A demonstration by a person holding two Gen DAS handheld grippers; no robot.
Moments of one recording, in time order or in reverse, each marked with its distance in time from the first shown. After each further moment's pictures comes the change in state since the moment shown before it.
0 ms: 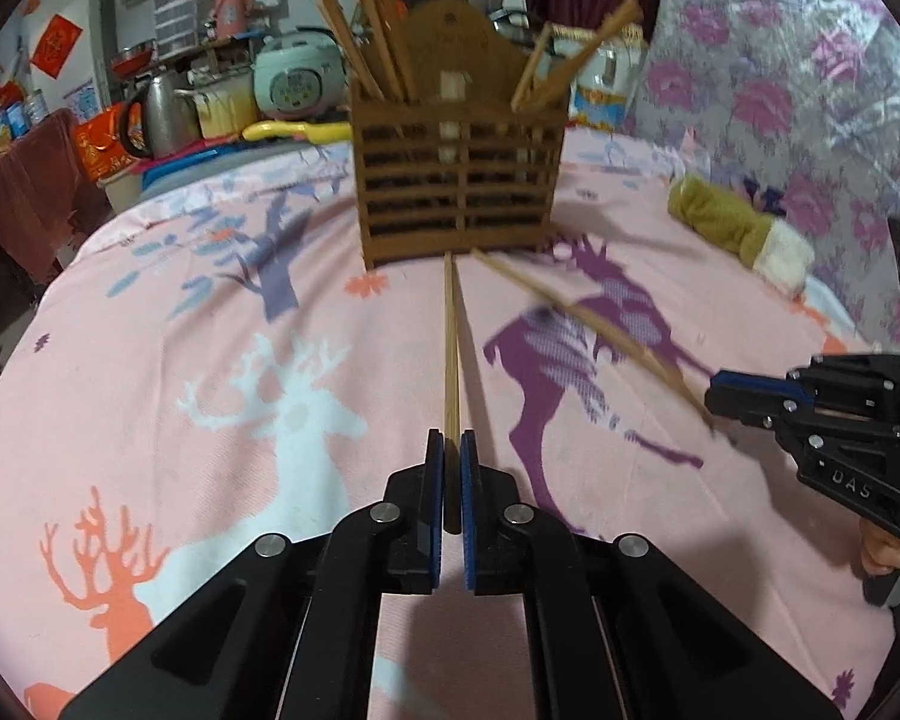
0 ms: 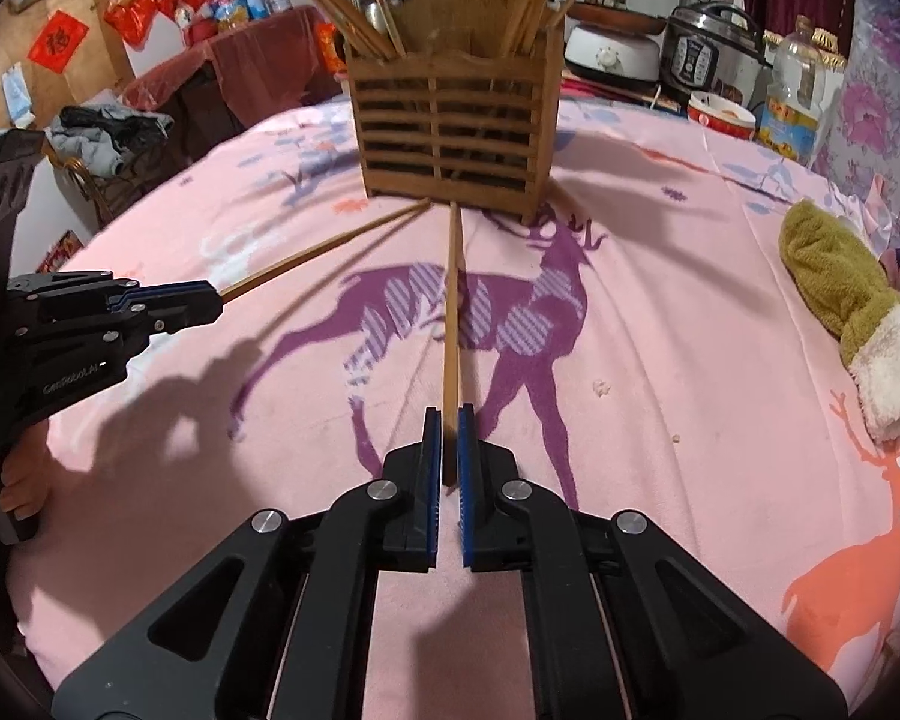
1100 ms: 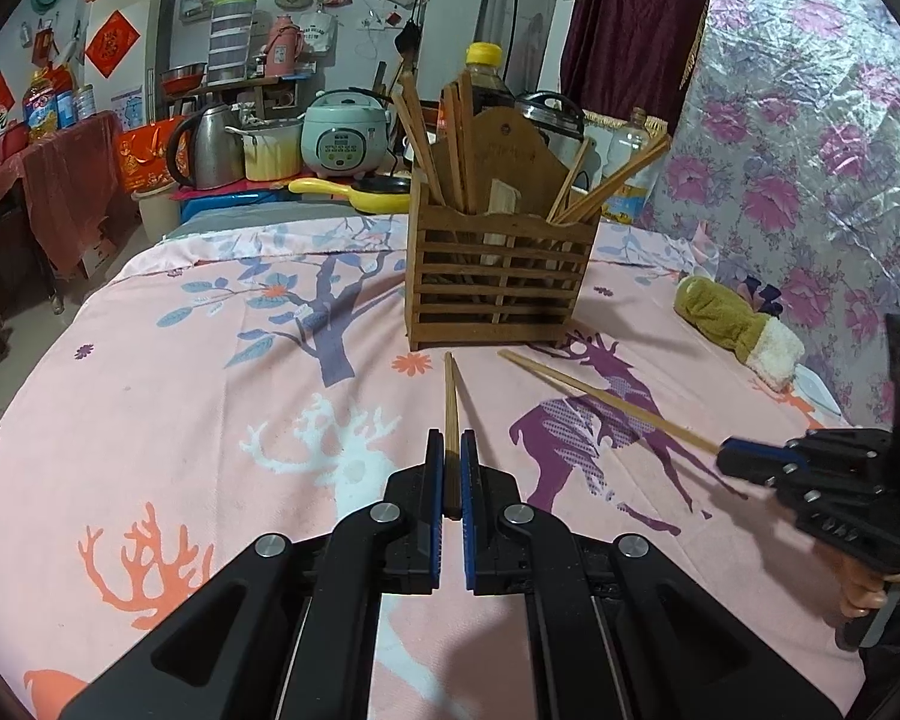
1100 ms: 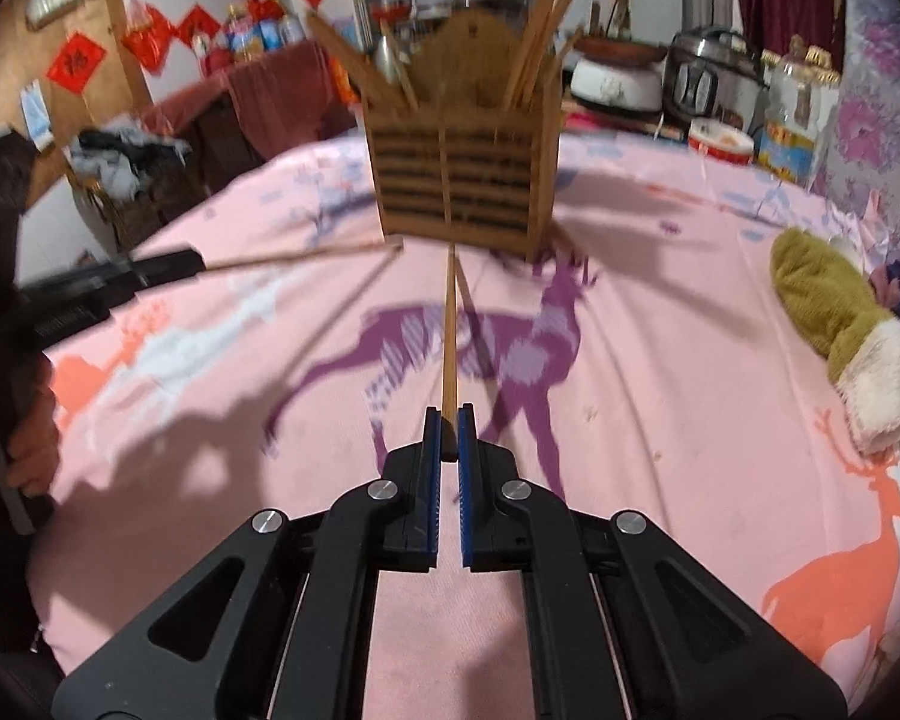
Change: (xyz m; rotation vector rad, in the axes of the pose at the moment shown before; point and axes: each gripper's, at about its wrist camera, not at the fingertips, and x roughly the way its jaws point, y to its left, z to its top) left arm -0.042 0.021 0.006 -0.101 -0.170 0.010; right arm -0.028 -0.003 0.002 0.006 -0.088 0.042
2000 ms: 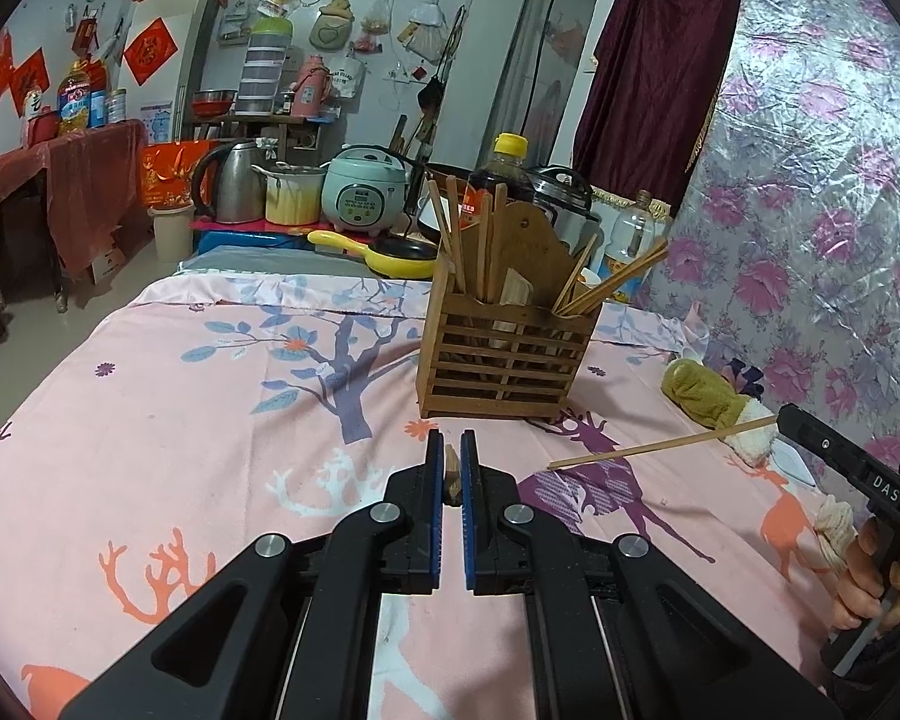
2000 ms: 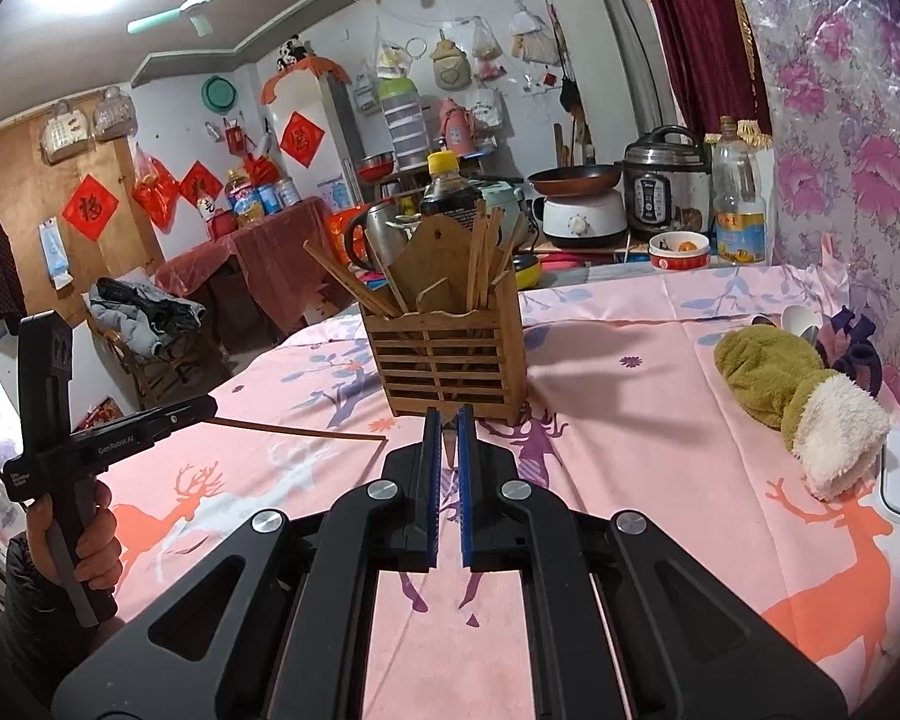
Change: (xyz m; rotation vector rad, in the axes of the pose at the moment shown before) left arm -0.037 0.018 0.011 -0.086 -0.147 -0.024; right arm -0.068 -0.023 0.016 0.138 -0.359 0.035
